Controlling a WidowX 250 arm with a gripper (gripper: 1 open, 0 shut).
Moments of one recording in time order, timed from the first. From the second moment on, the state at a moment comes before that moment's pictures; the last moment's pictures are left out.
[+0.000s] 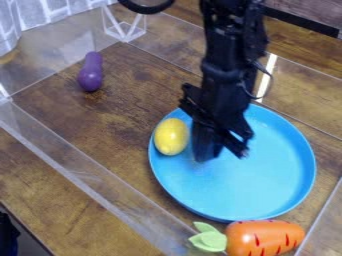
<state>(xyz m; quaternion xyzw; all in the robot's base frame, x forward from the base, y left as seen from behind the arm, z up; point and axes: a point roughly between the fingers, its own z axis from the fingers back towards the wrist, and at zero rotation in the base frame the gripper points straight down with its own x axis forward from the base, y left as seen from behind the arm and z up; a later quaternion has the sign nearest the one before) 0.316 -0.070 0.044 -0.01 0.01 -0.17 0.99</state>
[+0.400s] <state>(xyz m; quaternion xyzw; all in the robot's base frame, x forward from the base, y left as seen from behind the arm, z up) 0.320 -0.080 0.039 0.00 0.01 -0.15 0.99</state>
